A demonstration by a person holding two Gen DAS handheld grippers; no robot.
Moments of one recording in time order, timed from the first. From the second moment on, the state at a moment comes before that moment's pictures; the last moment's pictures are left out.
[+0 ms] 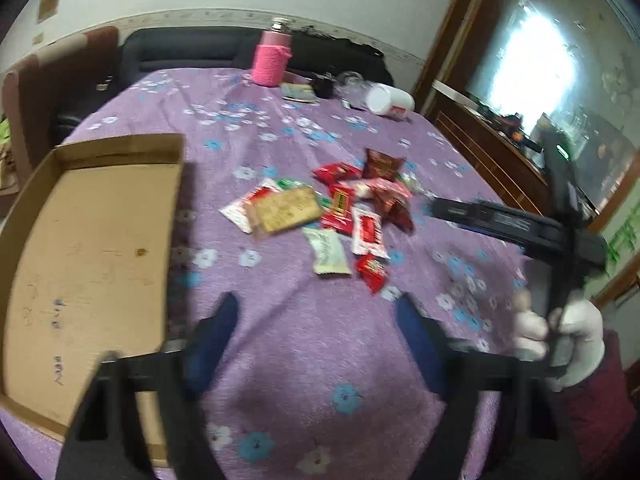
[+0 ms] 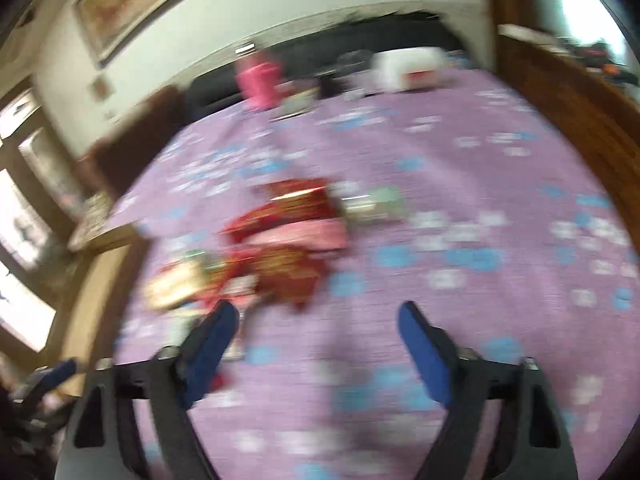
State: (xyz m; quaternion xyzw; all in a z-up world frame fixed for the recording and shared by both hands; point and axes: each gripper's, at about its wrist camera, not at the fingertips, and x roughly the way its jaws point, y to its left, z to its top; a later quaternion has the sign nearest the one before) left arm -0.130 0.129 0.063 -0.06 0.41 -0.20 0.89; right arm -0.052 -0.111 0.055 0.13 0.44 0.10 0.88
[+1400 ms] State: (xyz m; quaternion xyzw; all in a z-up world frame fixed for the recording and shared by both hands) left arm -0.060 0.083 0.045 -0.07 0.44 -0.23 0.87; right arm -0.081 -0.117 0.026 0.11 0.44 0.06 0.89
